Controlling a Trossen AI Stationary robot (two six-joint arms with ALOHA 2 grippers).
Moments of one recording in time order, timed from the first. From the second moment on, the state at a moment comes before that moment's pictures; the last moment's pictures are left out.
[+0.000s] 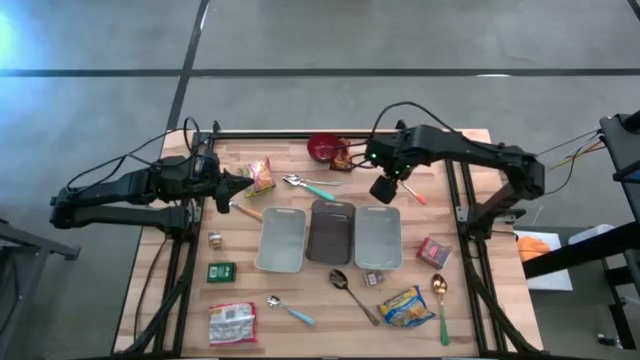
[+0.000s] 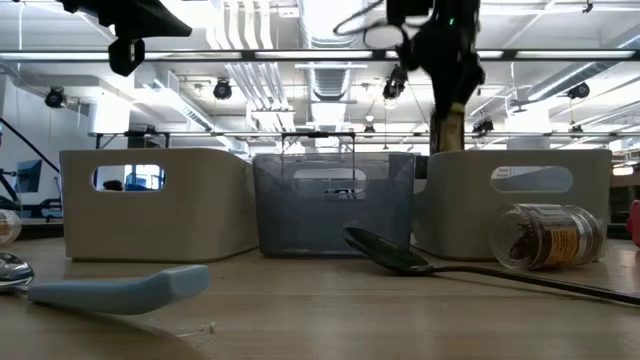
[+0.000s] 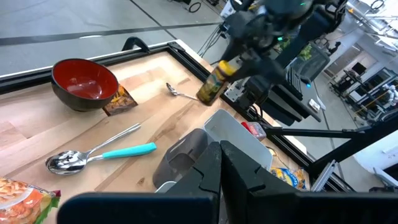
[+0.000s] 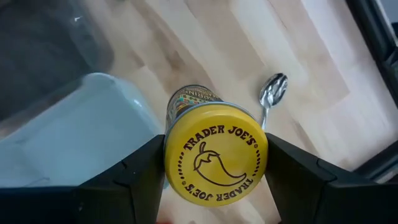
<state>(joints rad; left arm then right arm) 0.12 0.58 0.71 -0.42 -0.14 -0.63 -0.26 1.56 1.50 -1.34 0.12 0.36</state>
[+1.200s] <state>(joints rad) 0.12 0.58 0.71 -0.43 -0.14 -0.63 0.10 1.52 1.22 -1.15 0.16 0.38</state>
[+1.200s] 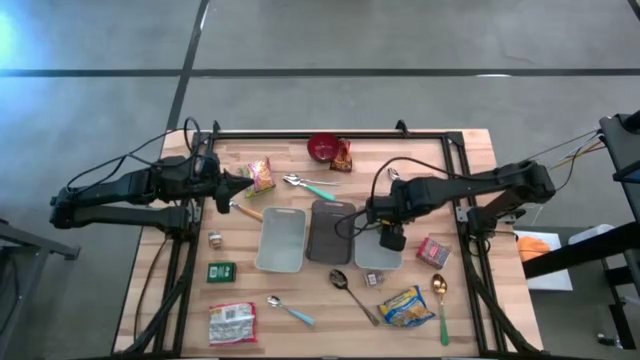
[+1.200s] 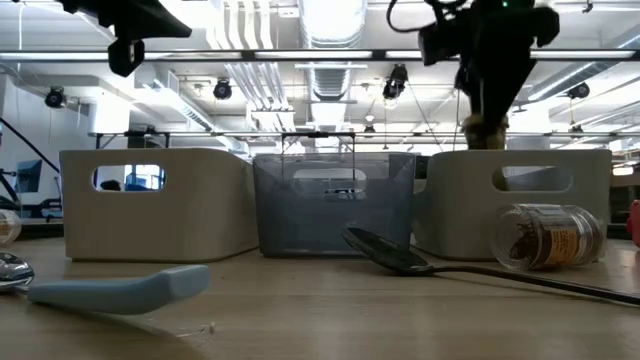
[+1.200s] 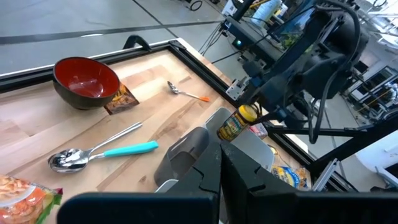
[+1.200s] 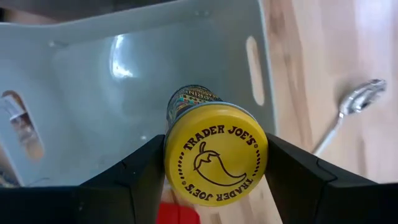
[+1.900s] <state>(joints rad) 0.12 0.58 0.71 -0.47 -0.14 -0.64 0.10 1.52 1.11 -1.03 0.16 0.40</state>
